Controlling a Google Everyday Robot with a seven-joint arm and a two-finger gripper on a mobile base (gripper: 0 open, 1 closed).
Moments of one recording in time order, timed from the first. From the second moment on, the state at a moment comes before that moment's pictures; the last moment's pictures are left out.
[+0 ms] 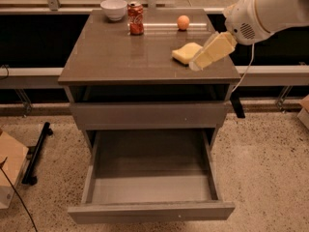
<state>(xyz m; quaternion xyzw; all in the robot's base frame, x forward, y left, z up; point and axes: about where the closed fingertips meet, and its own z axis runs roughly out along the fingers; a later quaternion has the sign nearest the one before) 0.608 -0.147 0.984 -0.47 0.77 0.05 0.42</state>
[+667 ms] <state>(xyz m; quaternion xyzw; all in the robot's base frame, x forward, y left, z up) 0.655 -0.140 0.977 -0.45 0.77 0.09 0.44</state>
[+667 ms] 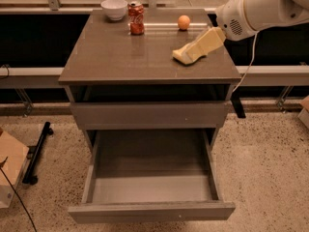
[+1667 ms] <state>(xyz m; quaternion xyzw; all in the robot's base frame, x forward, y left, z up) 0.721 -0.128 0.927 -0.32 0.80 0.10 0.50</state>
